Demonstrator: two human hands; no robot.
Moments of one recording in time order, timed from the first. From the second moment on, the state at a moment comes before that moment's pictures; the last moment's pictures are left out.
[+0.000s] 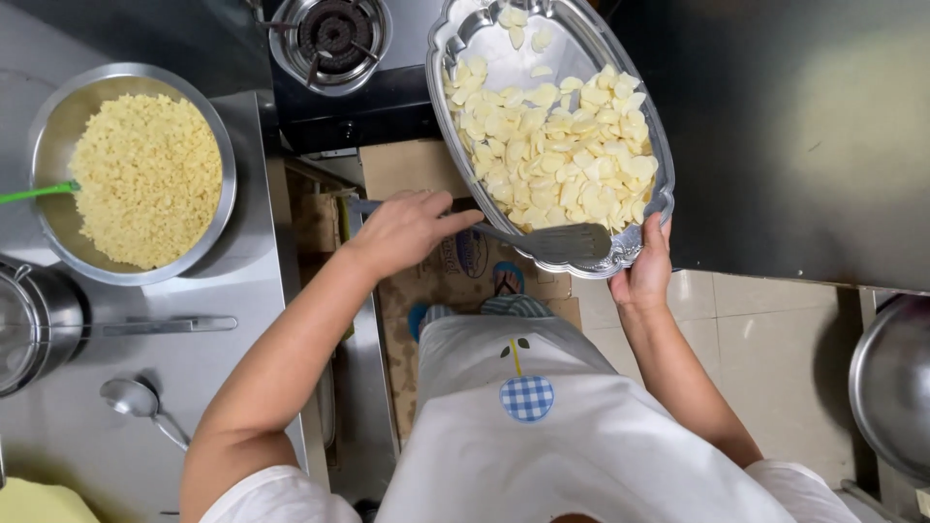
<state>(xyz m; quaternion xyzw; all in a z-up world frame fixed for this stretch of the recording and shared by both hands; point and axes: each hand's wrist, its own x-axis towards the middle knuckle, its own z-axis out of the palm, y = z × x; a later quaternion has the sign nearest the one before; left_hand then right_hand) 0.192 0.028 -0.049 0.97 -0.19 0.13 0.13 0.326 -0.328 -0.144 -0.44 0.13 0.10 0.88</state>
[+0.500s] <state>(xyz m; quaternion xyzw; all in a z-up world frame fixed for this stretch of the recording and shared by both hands) 0.311 0.114 -0.091 0.95 -0.25 0.16 0.11 0.341 -0.292 -0.158 -0.43 0.16 0.03 0.89</state>
